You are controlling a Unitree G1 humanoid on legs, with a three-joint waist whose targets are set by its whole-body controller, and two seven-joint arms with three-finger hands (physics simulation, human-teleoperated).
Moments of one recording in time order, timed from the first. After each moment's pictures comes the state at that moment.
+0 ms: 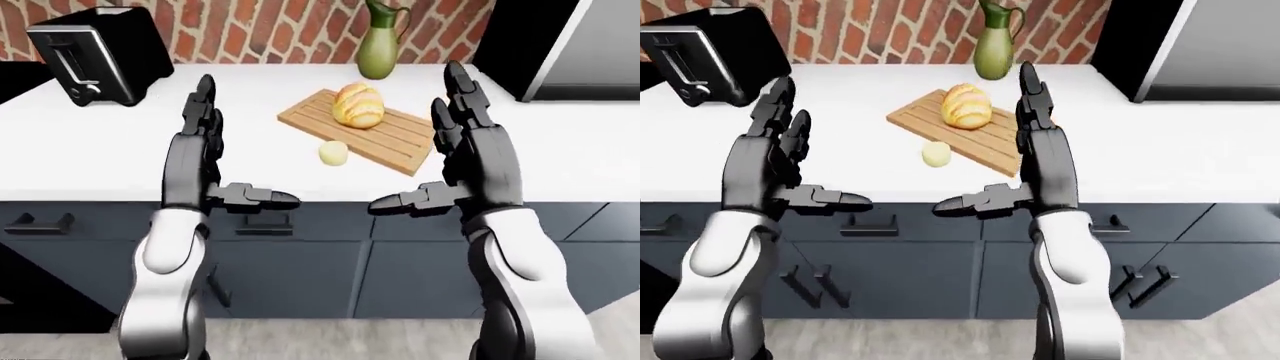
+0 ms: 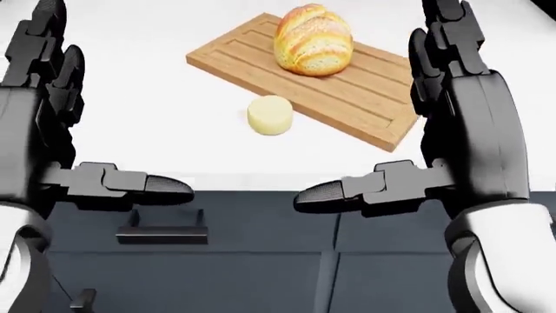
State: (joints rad) left arm -0.39 0.14 0.09 -0.66 0.06 0.80 -0.05; right arm -0.41 -0.05 -0.01 -0.82 -0.16 0.93 0.08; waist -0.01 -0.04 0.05
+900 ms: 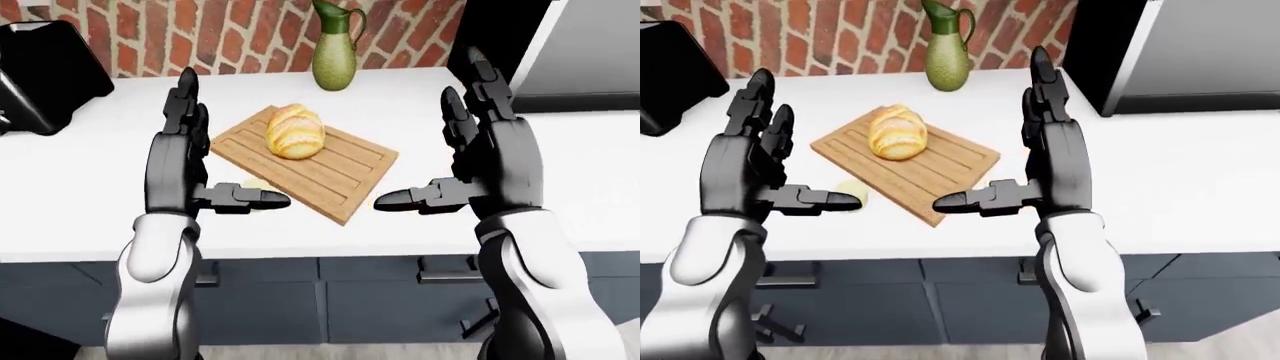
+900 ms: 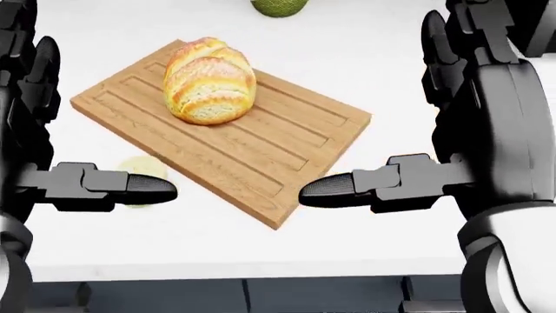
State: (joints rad) left arm -0.38 0.14 0.12 -0.70 0.07 0.78 -0.06; right arm -0.44 -0.09 -0.03 -0.89 -0.03 0.98 -0.02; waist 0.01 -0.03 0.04
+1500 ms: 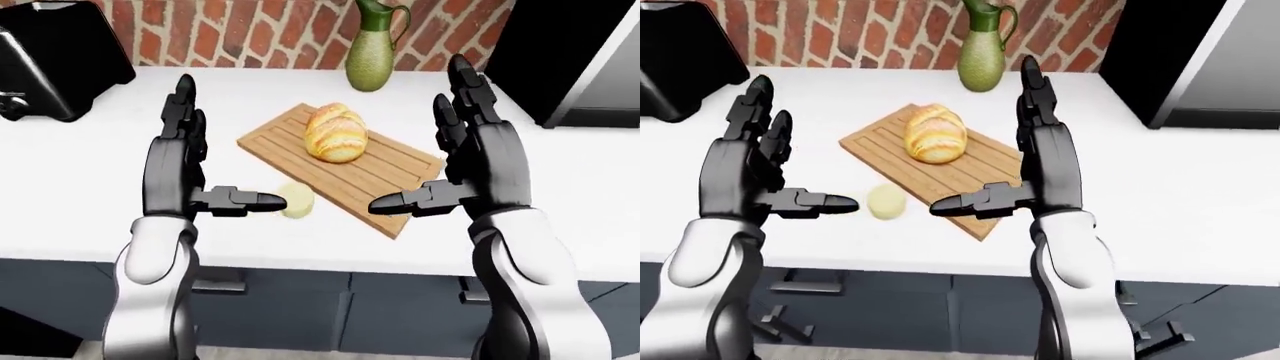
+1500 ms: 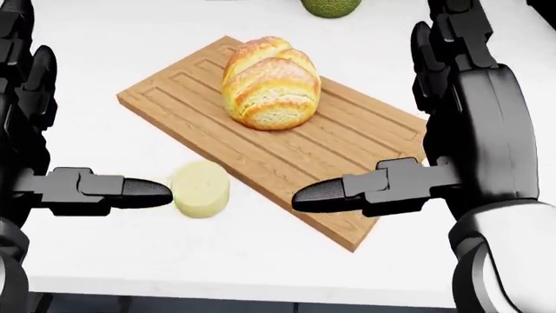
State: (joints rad) left arm -0.36 0.15 0.14 -0.70 0.07 0.79 -0.06; right arm -0.44 -0.06 0.00 -0.87 -0.12 1.01 0.05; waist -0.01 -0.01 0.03
